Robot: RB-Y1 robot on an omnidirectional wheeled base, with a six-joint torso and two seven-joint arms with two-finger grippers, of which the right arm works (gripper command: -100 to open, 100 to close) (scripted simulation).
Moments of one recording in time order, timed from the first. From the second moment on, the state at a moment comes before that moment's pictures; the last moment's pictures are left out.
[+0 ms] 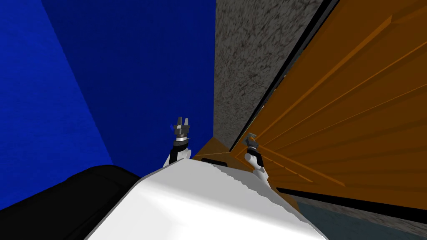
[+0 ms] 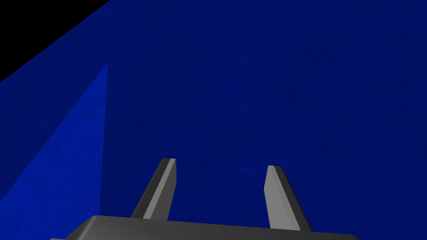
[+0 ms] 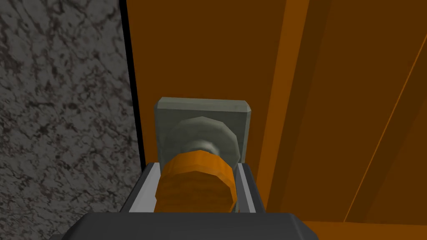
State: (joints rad) arm 0.08 -0.21 -0.18 -1.28 -0.66 -0.35 -1.15
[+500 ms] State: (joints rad) arm 0.10 -0.25 -0.14 -1.30 -0.66 -0.34 -1.20
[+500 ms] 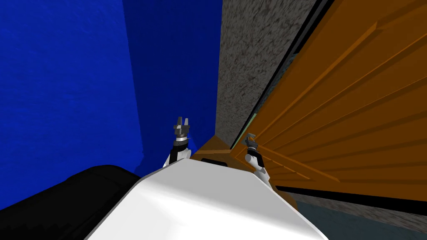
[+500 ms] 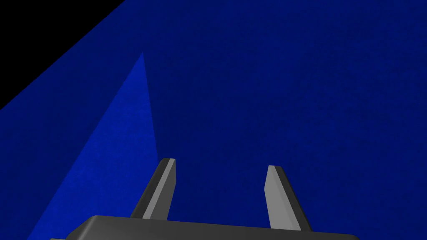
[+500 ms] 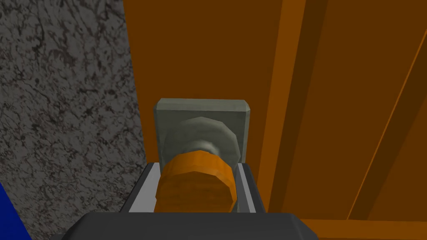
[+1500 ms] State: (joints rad) arm 0.15 -0.32 -0.05 -1.34 -0.66 -0.35 -1.27
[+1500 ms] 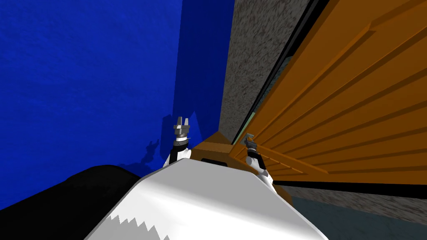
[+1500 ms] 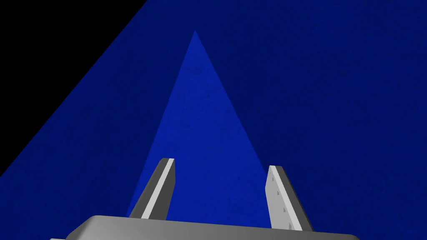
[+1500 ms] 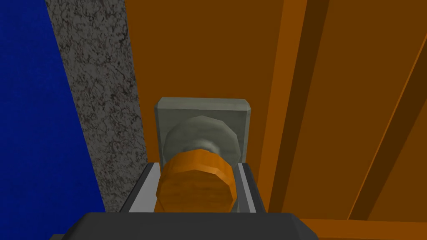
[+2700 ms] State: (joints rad) arm 0.22 -0.41 0.05 -1.39 -0.65 -0.39 -1.36
